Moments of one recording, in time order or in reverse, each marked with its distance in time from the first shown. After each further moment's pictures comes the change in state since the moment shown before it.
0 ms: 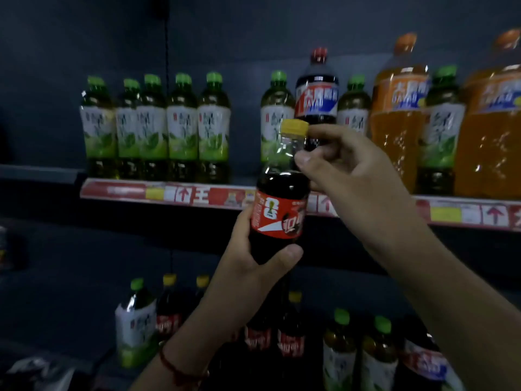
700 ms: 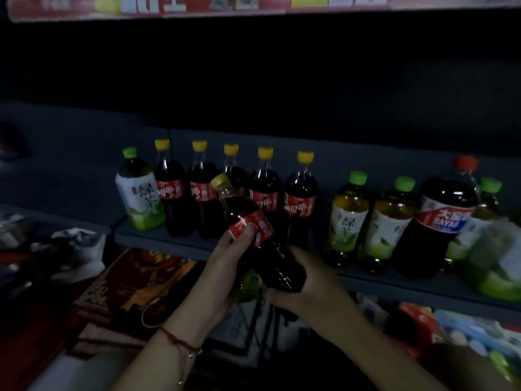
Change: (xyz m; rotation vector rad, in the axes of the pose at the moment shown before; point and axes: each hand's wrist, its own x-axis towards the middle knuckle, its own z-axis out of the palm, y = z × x) left_hand -0.154 -0.157 0.005 -0.387 0.205 -0.817; right_hand -0.248 0.201 0.073 -0.071 -0.489 0.690
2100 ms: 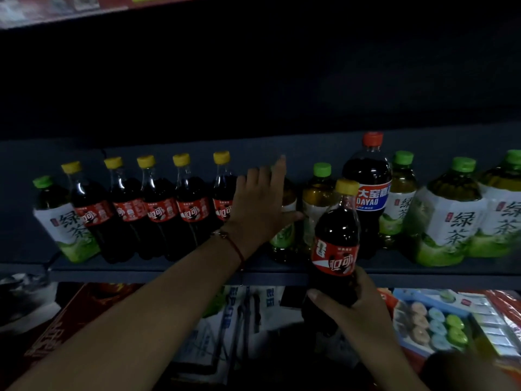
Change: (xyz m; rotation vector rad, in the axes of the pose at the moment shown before) left_hand 0.112 -0.018 0.161 1.759 0.054 0.952; right_hand -0.064 0.114 -0.082 0.424 0.532 0.203
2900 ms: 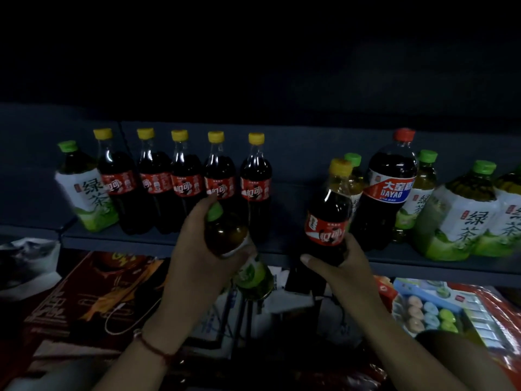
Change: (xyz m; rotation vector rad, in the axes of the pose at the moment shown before) left_hand -0.166 -0.064 -0.043 -1.007 0.142 -0.478; right_hand 0.013 -0.016 0.045 -0.070 -0.036 -0.115
